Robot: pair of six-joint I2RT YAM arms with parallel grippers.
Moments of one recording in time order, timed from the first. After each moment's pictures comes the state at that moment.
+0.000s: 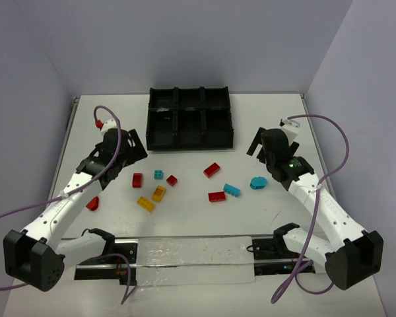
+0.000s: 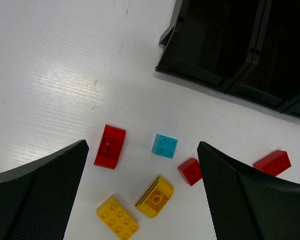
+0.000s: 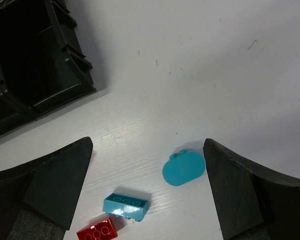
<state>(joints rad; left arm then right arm) -0.42 1.11 0.90 -0.50 -0.36 -0.62 0.36 1.02 0.87 -0.53 0.49 0.62</state>
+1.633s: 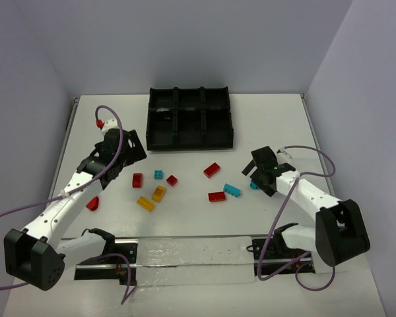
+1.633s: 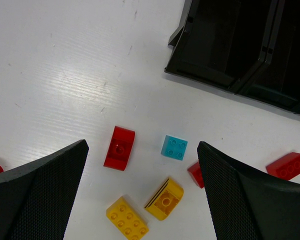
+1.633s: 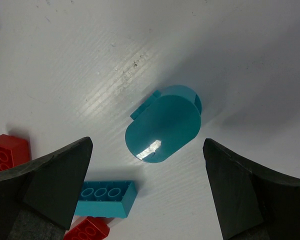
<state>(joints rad) -0.42 1.10 0.90 -0.51 -0.39 -0.58 0.32 1.21 0.62 -0.50 0.33 1.04</state>
